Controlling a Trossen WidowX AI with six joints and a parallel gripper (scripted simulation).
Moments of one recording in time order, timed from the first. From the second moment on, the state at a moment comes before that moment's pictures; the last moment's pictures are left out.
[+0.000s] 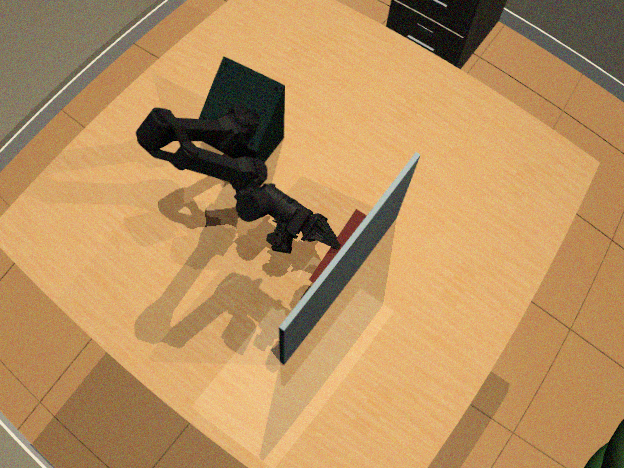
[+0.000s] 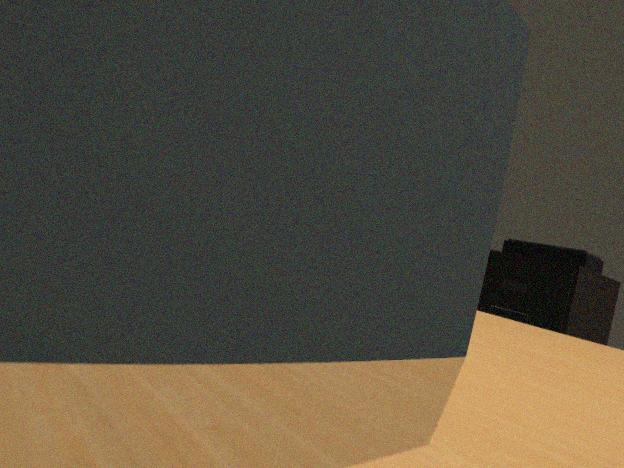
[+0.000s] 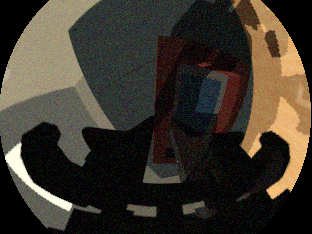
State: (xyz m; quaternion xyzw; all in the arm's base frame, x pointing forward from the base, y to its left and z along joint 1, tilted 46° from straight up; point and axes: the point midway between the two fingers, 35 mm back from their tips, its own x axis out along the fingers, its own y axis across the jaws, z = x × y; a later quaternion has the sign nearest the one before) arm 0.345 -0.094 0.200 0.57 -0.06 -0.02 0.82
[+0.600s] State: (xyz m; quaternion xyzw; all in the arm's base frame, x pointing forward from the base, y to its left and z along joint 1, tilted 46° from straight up) arm 0.345 -0.093 0.201 0.57 -0.05 -0.02 0.82
